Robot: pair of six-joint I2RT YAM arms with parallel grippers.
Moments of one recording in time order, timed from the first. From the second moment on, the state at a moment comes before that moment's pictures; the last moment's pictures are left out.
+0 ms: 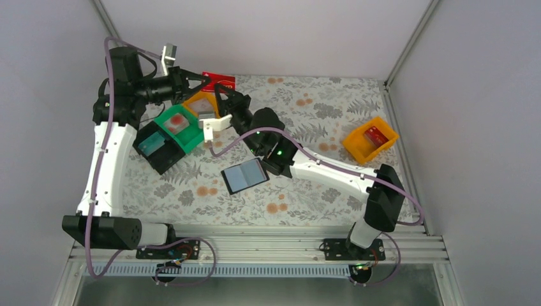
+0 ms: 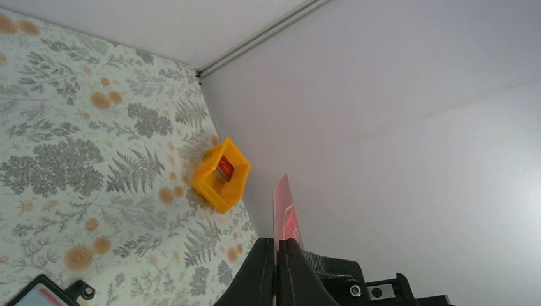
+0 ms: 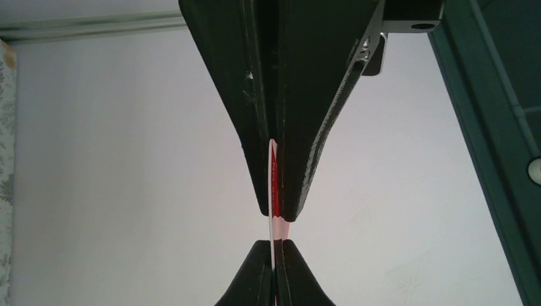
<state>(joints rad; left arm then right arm) -0.03 1.34 1.62 -0.66 1.04 -0.72 1.06 1.66 1.40 0.52 0.38 -1.58</state>
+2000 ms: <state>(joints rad) -0.05 1.40 1.12 -0.47 0.61 0.27 -0.31 1.68 1.01 -0.13 -0.02 -1.02</state>
